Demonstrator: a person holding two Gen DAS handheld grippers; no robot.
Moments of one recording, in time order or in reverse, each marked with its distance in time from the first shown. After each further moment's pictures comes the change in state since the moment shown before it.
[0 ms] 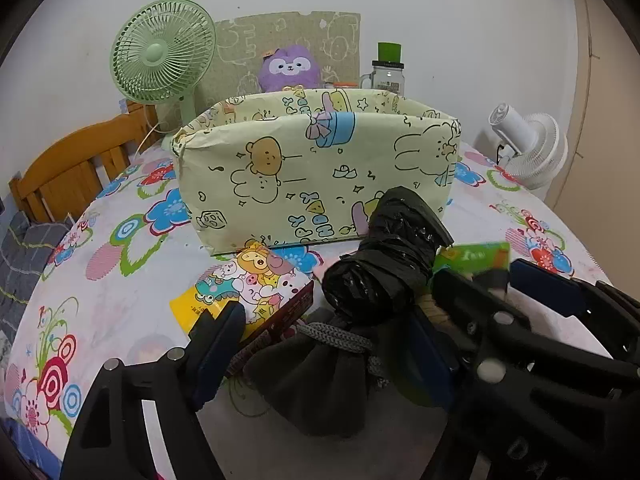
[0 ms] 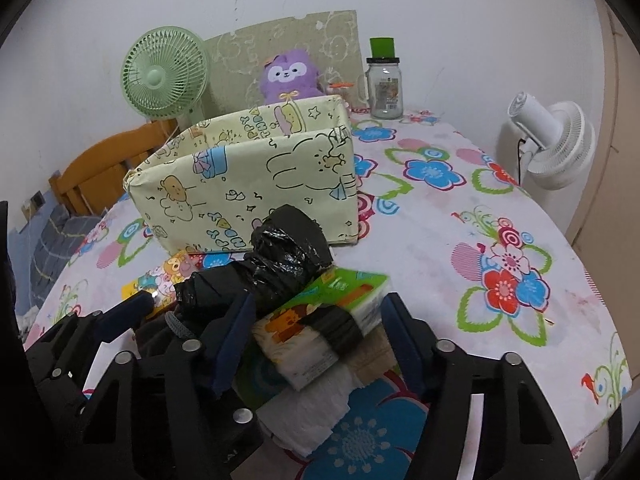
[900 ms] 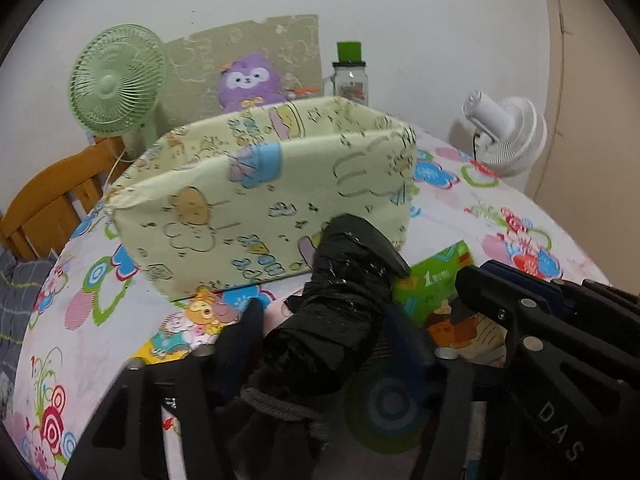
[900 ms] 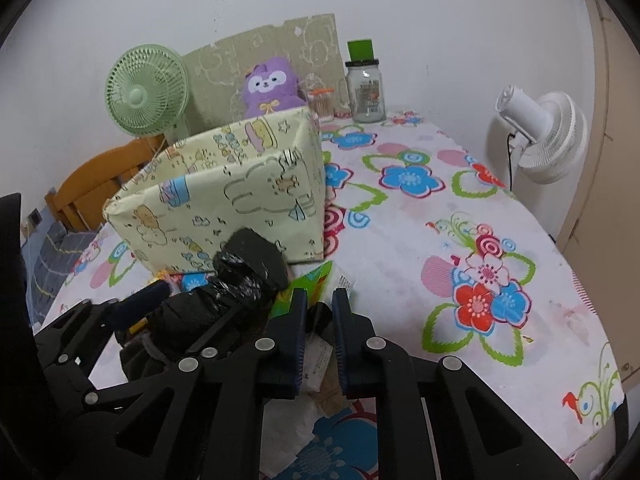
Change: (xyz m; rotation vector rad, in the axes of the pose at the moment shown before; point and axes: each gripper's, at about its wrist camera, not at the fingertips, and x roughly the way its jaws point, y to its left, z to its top) left arm 0.016 -0.029 0.023 0.114 0.006 -0.048; right arm 0.002 -0.031 0.011 0.055 -0.003 -0.001
